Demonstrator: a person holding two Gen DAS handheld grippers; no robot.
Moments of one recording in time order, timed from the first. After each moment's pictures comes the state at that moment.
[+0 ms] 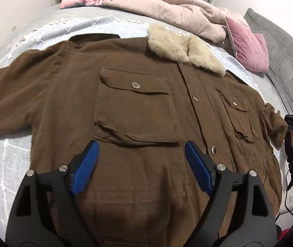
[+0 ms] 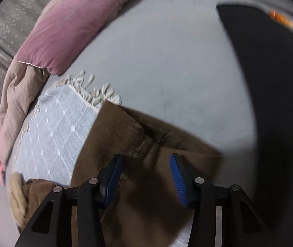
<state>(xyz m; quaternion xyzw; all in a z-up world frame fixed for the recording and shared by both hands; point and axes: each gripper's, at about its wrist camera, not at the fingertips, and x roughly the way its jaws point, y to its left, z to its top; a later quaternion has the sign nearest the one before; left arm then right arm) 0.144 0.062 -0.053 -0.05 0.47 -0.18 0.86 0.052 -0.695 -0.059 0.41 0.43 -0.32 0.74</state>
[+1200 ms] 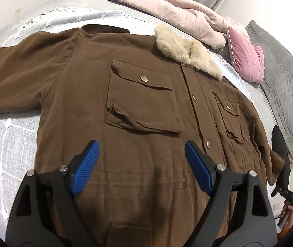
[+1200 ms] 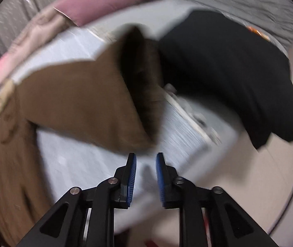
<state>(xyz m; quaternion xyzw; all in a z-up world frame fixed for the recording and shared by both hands) 0.130 0.095 -0.051 -0.11 0.48 -0.18 0.85 -0.200 -0.543 -0.033 0.22 0.50 -0.33 0.77</state>
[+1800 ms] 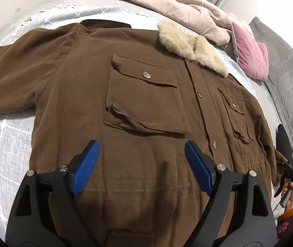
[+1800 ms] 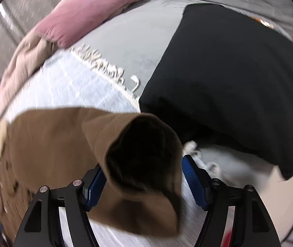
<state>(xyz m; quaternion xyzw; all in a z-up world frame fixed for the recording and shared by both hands) 0.141 0.087 -0.062 -0.10 0.49 -0.17 0.85 -0.113 -0.610 -0.051 0.32 0.41 -0.33 0.79</state>
